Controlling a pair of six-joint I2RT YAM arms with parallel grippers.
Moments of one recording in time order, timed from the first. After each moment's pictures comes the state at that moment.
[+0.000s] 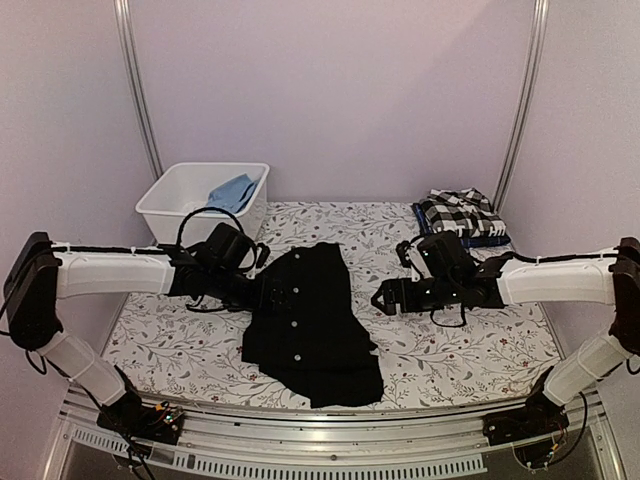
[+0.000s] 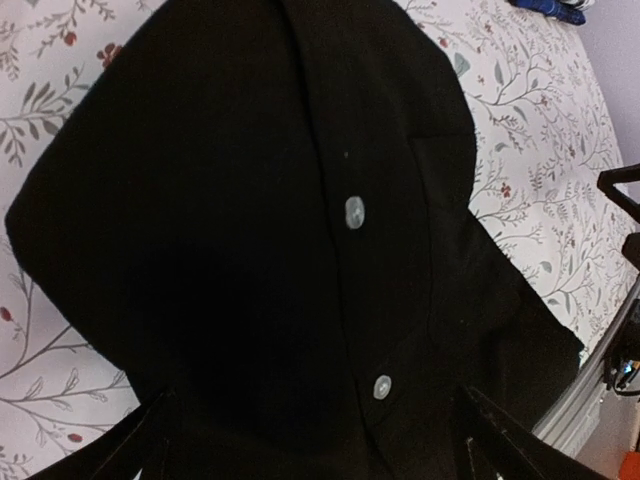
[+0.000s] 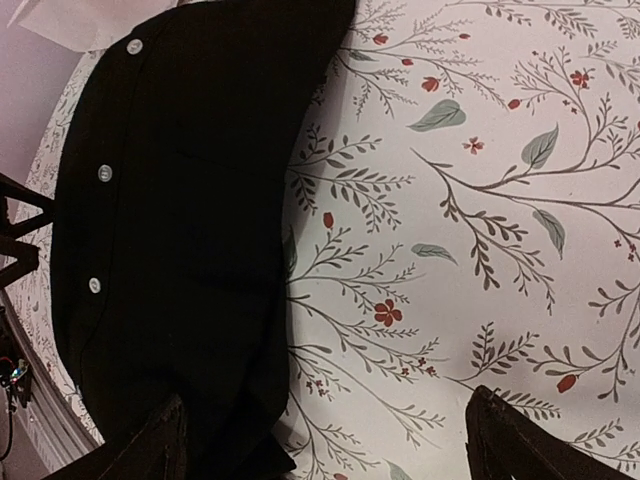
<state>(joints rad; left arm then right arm) -0.73 1.52 0.90 -0.28 0.12 -0.56 0.76 1.46 0.81 -0.13 -0.06 0.52</state>
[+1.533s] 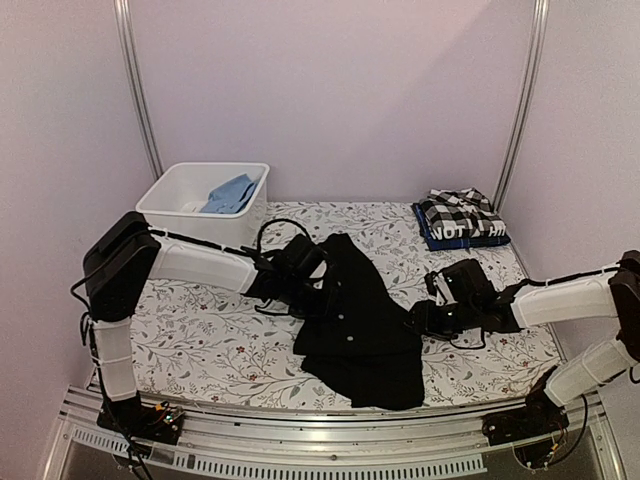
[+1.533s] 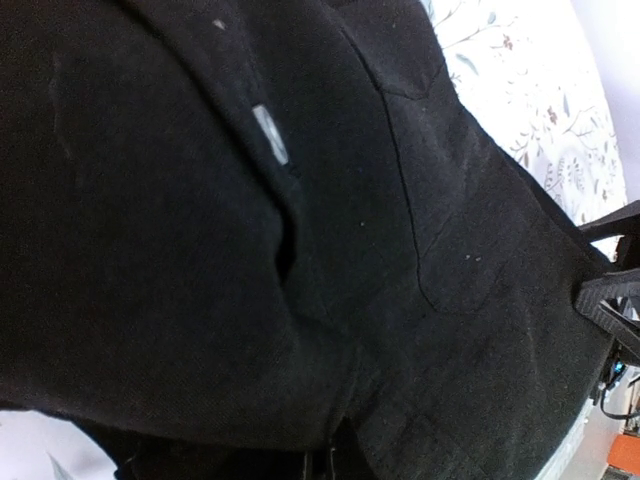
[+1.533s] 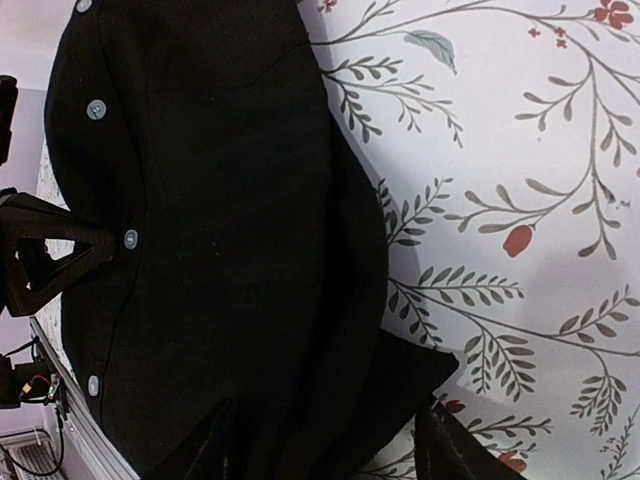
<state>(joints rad) -0.90 1.99 1.24 -0.19 0.18 -0.63 0.66 1.38 0.53 0.00 -0.19 0.73</state>
